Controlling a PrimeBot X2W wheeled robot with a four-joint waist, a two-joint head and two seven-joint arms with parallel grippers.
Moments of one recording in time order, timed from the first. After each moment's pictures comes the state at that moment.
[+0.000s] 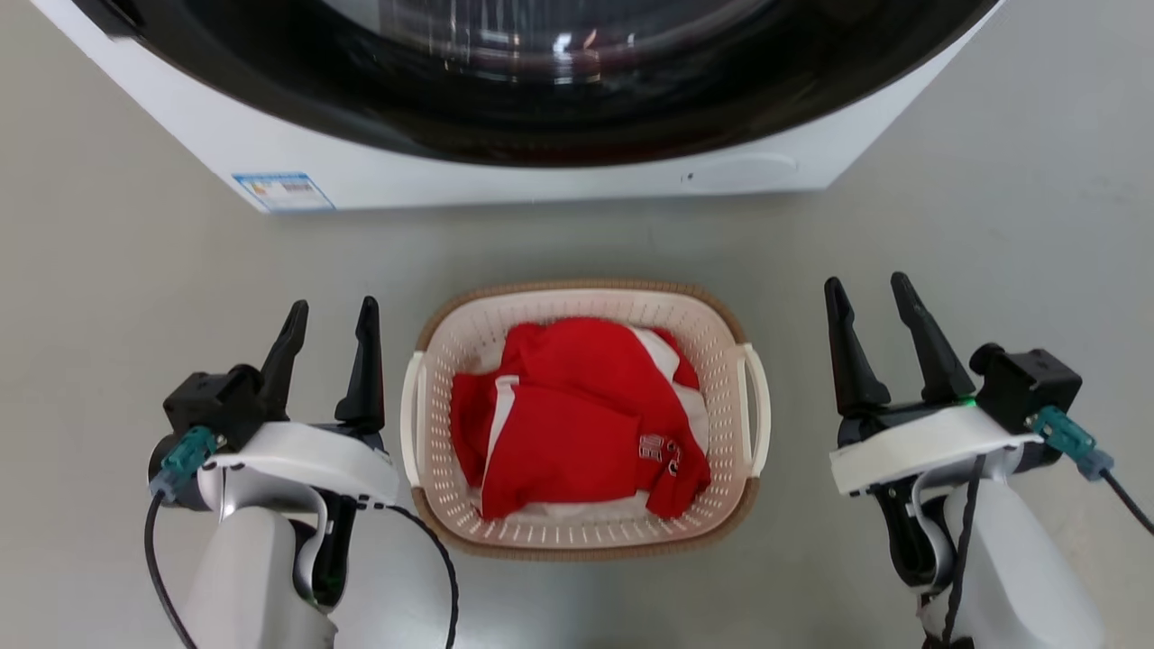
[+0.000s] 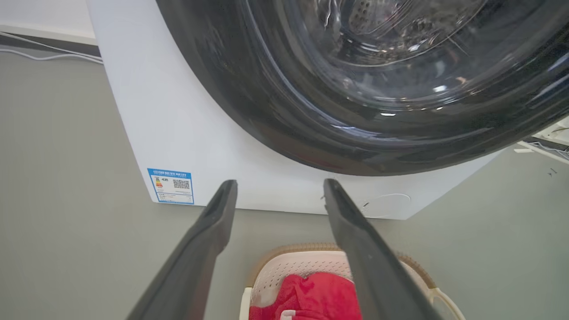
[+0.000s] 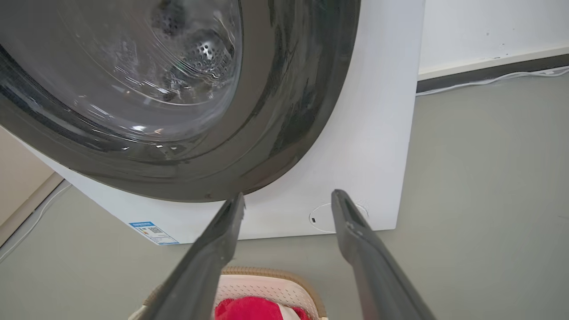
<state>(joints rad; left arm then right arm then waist) -0.33 0.04 0.02 0.37 -0.25 -0.12 -0.26 -0.35 -0.07 0.06 0.38 0.29 0.12 -0.25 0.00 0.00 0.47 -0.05</state>
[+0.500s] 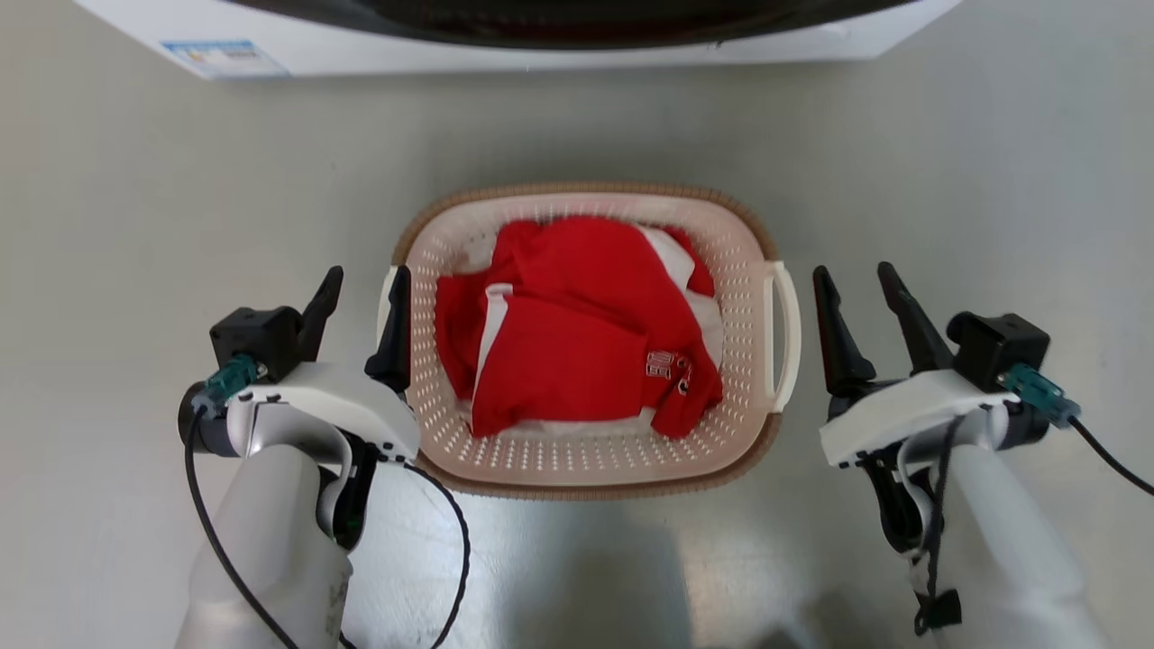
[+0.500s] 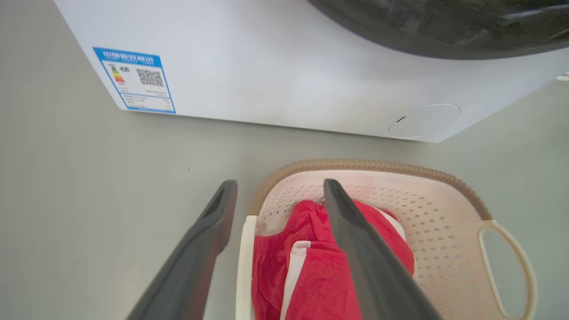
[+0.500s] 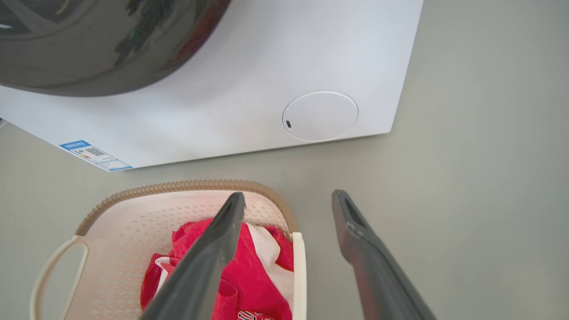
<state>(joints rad) -0.51 0.04 -0.04 0.62 -0.24 -0.13 -0.26 -0.48 -0.07 0.07 0.59 0.29 0.12 -0.25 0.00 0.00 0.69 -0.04</state>
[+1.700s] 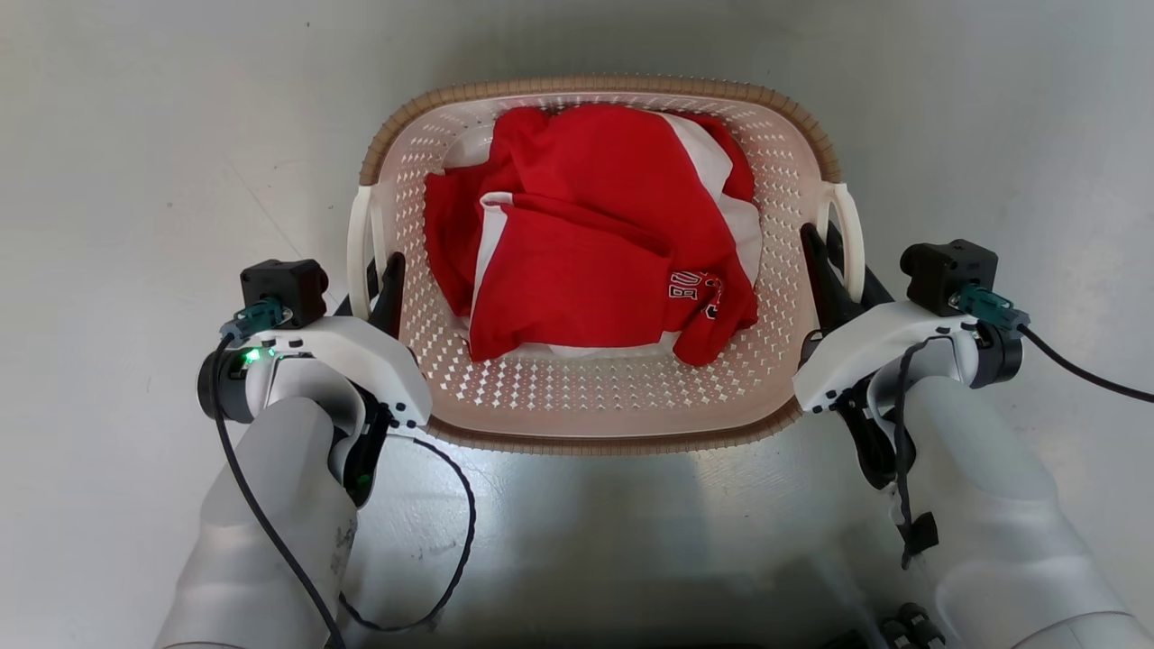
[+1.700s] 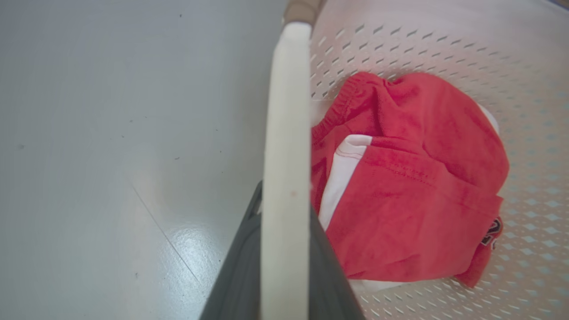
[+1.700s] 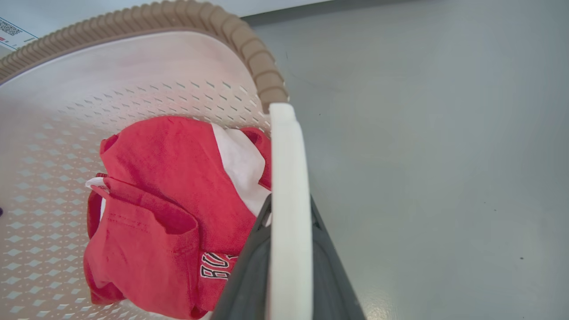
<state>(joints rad) -0.73 0.06 -0.17 0.97 -0.35 -0.13 -0.26 -0.72 -0.07 0.22 0.89 0.34 0.12 -0.25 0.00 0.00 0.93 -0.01</state>
